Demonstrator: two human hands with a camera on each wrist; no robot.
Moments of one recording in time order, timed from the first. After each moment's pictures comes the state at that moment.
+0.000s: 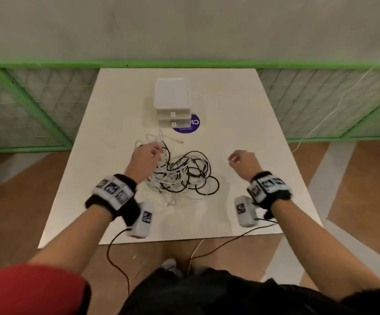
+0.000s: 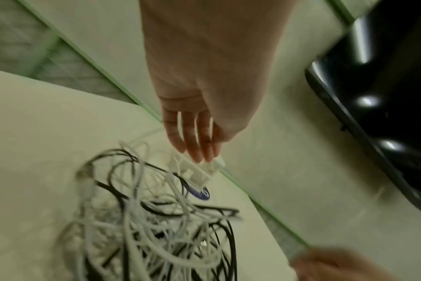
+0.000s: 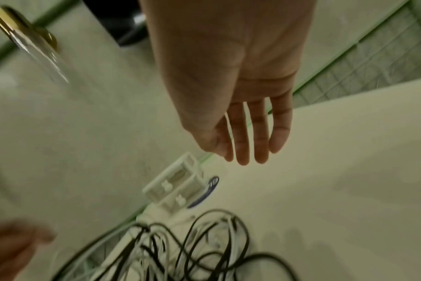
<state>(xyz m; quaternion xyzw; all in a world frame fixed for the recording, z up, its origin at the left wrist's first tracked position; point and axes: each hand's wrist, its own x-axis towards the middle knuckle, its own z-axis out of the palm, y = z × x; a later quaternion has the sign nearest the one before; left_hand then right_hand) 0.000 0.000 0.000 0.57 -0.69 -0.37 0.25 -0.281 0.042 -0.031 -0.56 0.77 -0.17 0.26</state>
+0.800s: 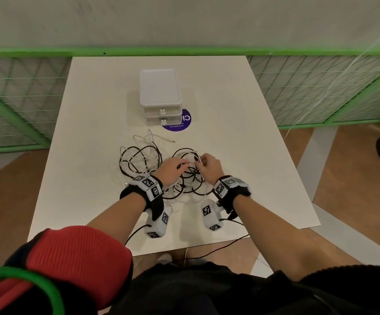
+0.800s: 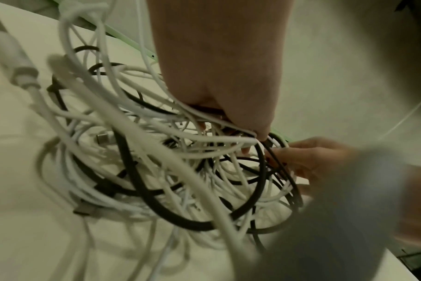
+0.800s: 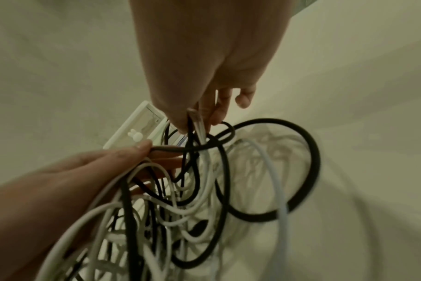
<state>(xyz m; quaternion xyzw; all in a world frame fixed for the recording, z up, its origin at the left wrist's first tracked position) -0.062 -0.033 -0.078 0.44 -0.80 -0.41 0.07 -0.214 0.009 -0.090 -0.49 0.76 -0.25 0.34</state>
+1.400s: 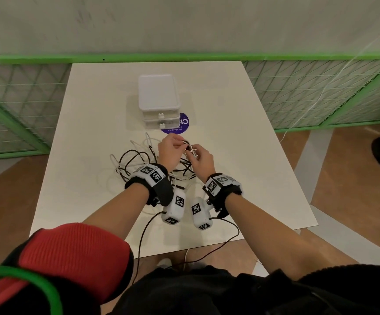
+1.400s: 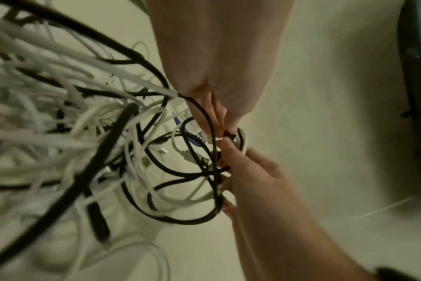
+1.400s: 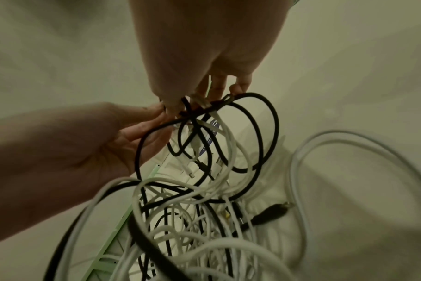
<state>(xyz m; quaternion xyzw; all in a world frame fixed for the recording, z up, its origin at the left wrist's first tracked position) -0.089 -0.051 -0.040 0.55 -0.59 -0.48 0.35 -0.192 -0.002 -0.071 -0.51 0.71 -0.41 0.28</state>
